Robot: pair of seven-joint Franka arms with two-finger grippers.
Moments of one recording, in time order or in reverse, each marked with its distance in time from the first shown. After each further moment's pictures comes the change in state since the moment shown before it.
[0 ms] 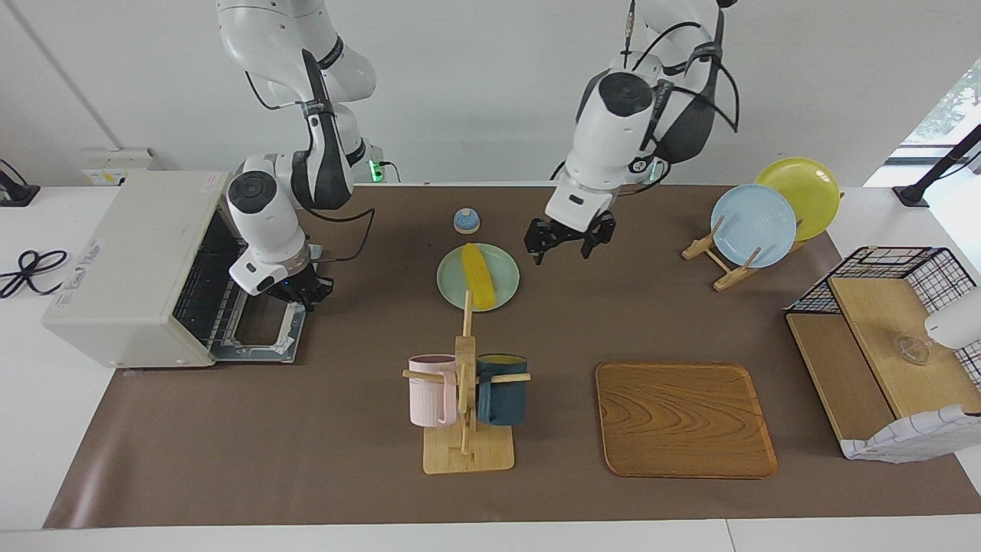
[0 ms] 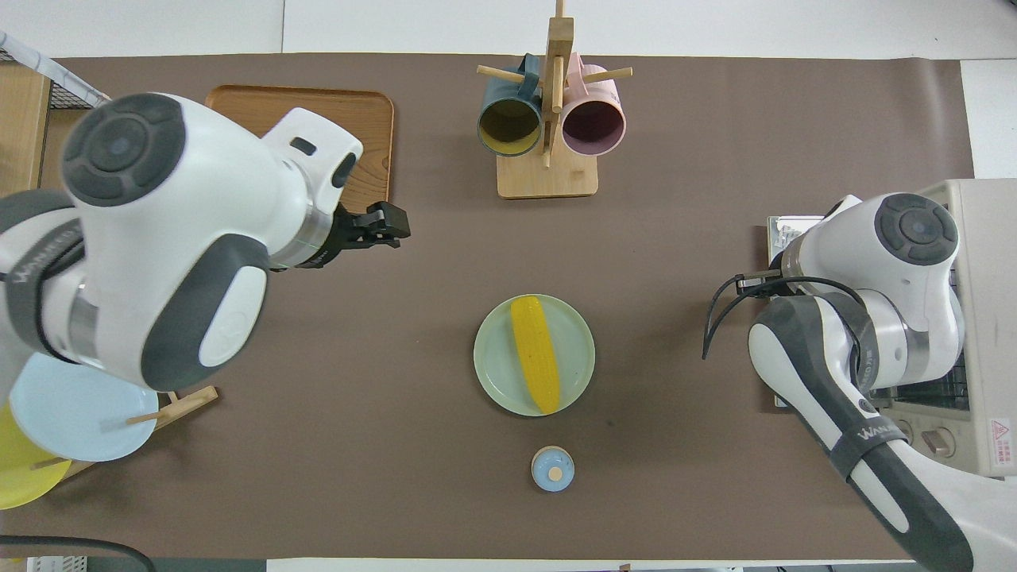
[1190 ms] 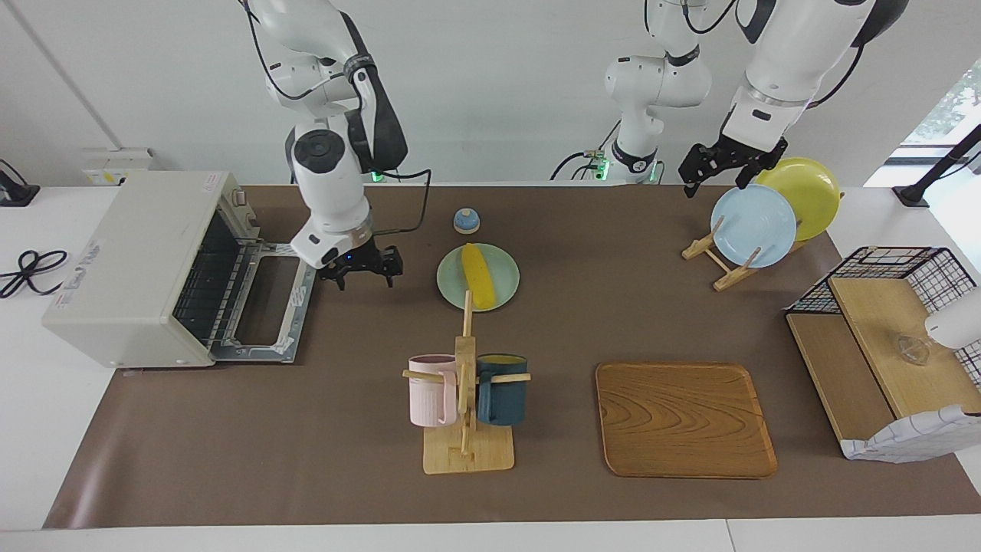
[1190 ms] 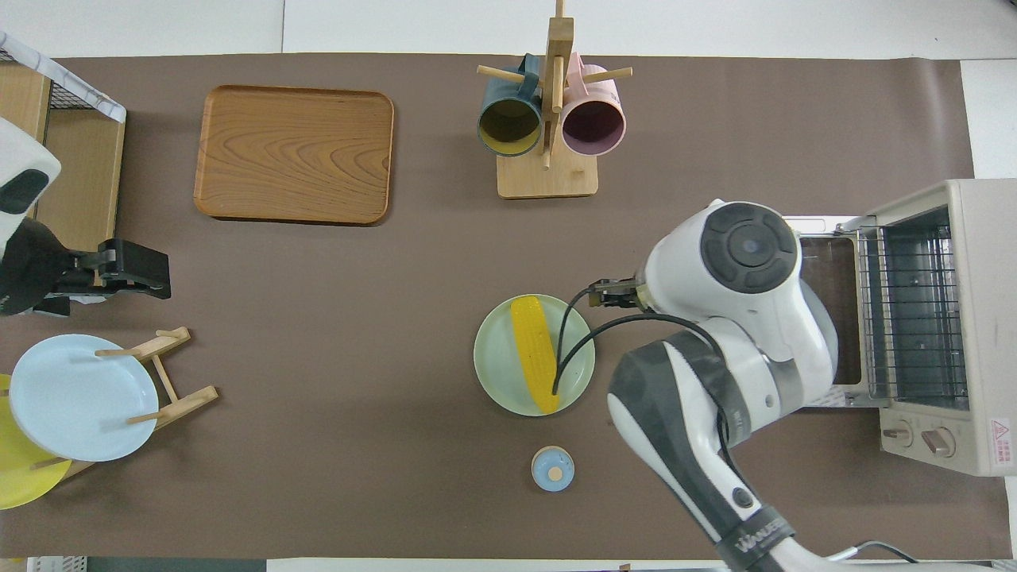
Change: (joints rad) left arm 0.331 -0.166 -0.108 0.135 0.108 -0.448 0.259; right arm 0.380 -0.006 0.002 0.202 0.054 -0.183 0.423
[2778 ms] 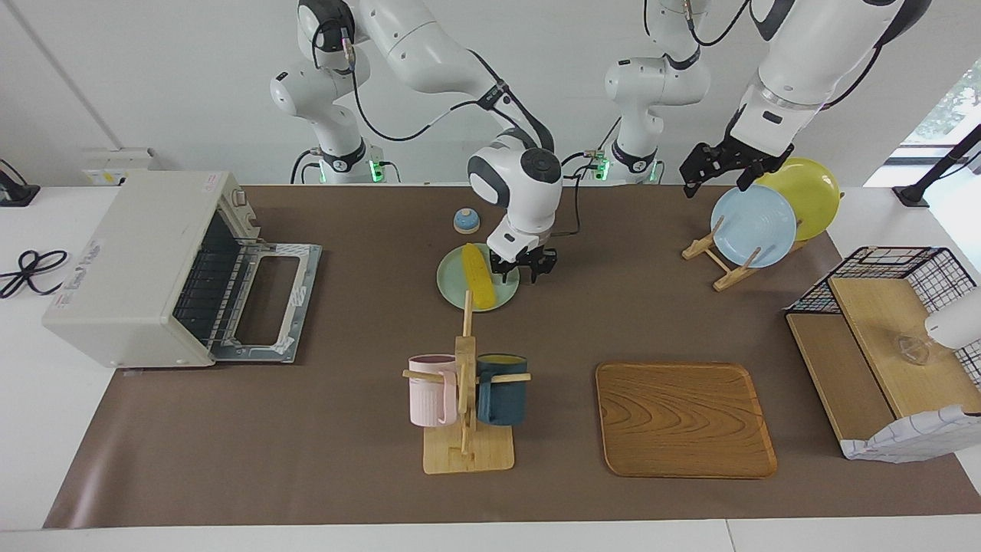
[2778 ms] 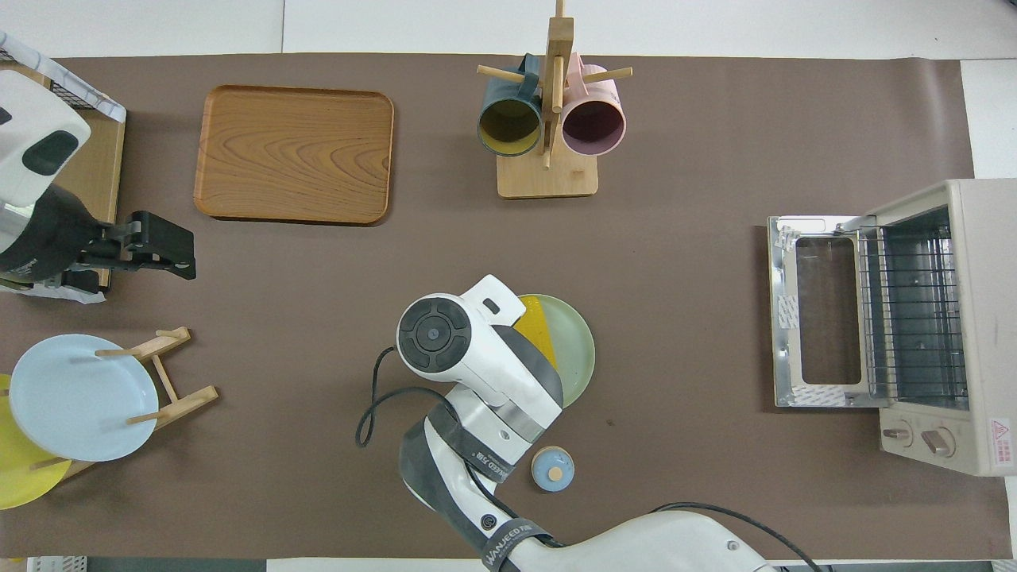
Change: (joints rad) left arm 0.018 0.091 -0.027 0.077 -0.048 -0.027 0.017; right arm 0.316 0.354 -0.002 0.196 -0.005 0.131 0.285
